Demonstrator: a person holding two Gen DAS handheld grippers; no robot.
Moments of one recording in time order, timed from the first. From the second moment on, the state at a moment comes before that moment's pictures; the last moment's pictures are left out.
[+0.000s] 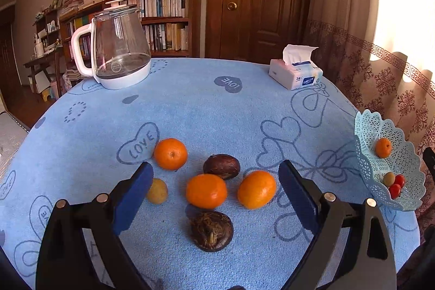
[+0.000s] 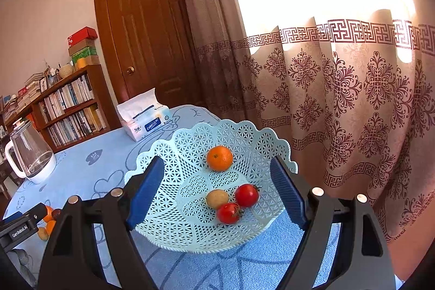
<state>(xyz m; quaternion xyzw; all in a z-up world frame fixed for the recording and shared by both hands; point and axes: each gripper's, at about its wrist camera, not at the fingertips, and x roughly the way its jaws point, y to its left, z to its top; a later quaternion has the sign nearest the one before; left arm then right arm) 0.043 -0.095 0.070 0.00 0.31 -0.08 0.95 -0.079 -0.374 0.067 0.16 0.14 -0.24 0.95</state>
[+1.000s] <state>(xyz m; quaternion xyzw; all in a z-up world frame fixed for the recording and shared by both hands) 0.142 -0.045 0.024 -0.06 0.42 -0.10 0.90 -0.073 -0.370 0.063 0.14 0.16 -0.24 0.95</state>
